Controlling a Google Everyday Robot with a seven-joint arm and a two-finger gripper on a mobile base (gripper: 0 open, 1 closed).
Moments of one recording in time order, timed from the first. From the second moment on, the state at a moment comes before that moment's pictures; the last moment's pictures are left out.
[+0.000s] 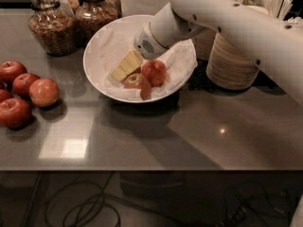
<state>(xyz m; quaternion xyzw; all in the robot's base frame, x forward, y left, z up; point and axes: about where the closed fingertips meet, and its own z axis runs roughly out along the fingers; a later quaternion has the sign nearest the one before) 0.637 0.059 0.891 -0.51 0.77 0.22 0.32</state>
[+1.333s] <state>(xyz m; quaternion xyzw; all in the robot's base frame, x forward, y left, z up) 0.640 0.061 0.872 -0.49 0.78 0.23 0.31</state>
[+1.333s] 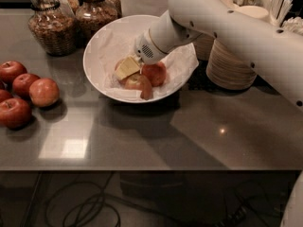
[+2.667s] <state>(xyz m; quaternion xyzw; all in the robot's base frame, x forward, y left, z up) 0.629 0.065 0.897 -0.51 0.76 0.26 0.32</state>
